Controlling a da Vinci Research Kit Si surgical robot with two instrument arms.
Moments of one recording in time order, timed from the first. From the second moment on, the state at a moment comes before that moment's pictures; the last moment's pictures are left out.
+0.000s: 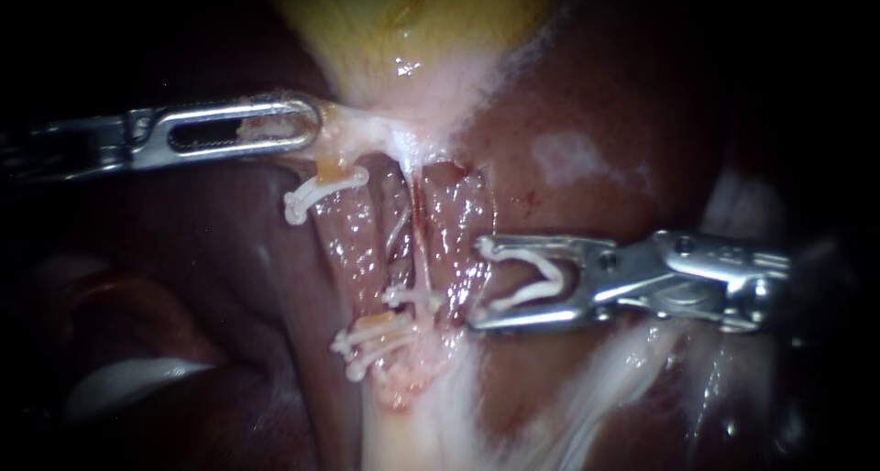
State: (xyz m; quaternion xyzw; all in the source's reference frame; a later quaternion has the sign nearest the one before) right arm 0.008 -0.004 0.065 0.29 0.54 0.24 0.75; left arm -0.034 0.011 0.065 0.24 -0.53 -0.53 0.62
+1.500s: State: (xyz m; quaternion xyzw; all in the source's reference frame) right arm 0.014 -0.005 0.070 0.47 0.56 0.32 0.60; left arm -0.034 0.011 0.065 0.24 -0.53 -0.53 0.62
